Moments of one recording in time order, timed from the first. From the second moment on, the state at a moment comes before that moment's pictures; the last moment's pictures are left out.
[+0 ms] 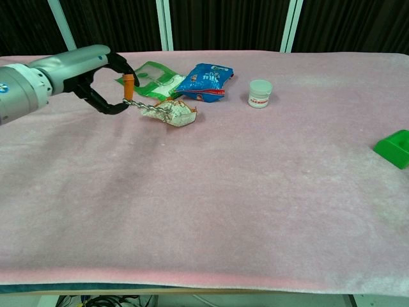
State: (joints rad) left arm -0.72 -1.58 -0.26 -1.42 1.16 0.94 0.19; right arm -0.03 -1.23 0.12 -1.68 -1.45 1.63 -0.19
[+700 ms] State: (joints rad) left arm -0.85 -1.79 -0.28 -1.33 1.02 0.95 0.41; right arm -0.03 -1.23 0.12 -1.69 -1.45 1.62 -0.19
